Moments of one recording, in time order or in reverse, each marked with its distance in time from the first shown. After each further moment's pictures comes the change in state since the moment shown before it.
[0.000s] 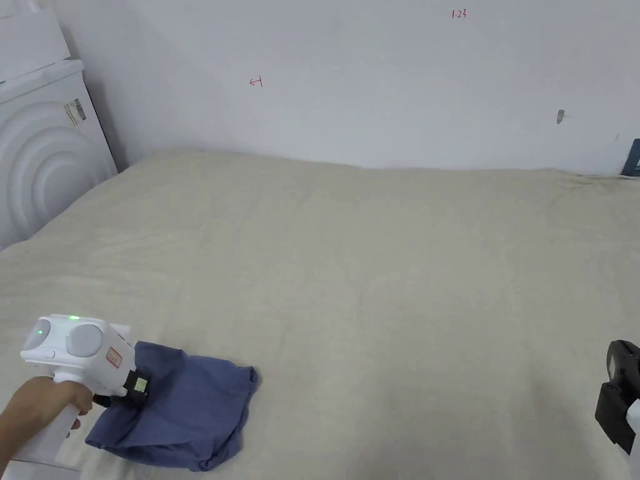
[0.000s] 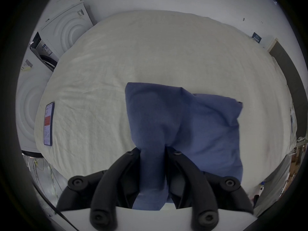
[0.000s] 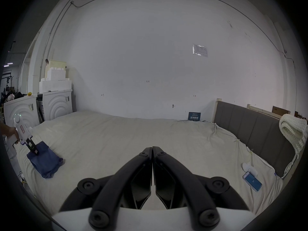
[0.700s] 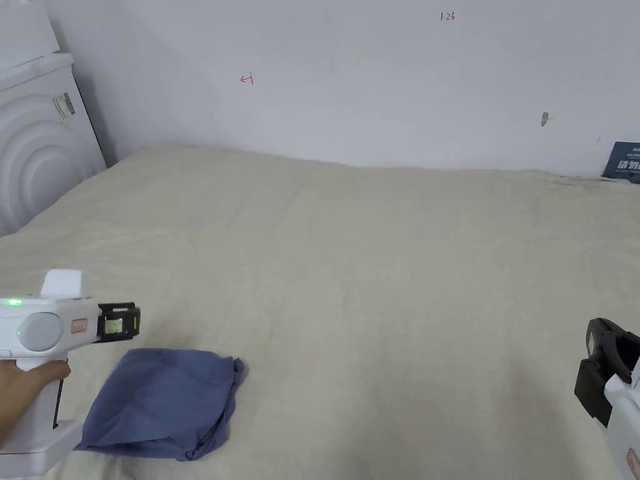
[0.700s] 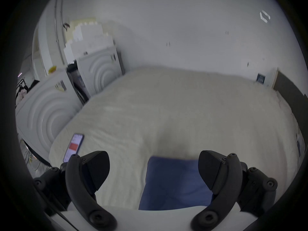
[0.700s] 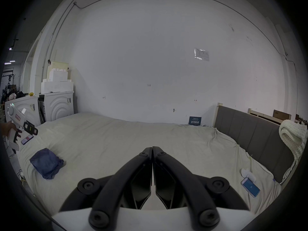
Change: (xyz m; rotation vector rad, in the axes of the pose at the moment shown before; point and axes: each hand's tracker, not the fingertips) left arm -0.003 -0.003 0.080 0.577 0.134 0.121; right arm 0.006 0.017 0.007 0.032 0.014 0.017
